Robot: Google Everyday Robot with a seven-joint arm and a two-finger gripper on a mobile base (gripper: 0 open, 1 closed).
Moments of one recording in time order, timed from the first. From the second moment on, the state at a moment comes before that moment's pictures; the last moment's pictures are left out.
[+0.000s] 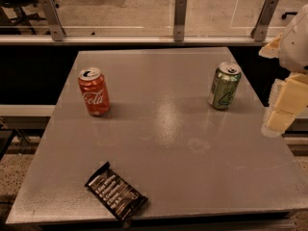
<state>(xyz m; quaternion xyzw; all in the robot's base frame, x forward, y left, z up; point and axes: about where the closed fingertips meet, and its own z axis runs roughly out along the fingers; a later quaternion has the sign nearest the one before) 0.438 -0.217 0.976 -0.60 0.78 -0.03 0.16</state>
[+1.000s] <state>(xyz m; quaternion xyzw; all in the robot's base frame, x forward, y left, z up) 0.470 -0.244 0.983 -0.54 0.82 -0.05 0.19</state>
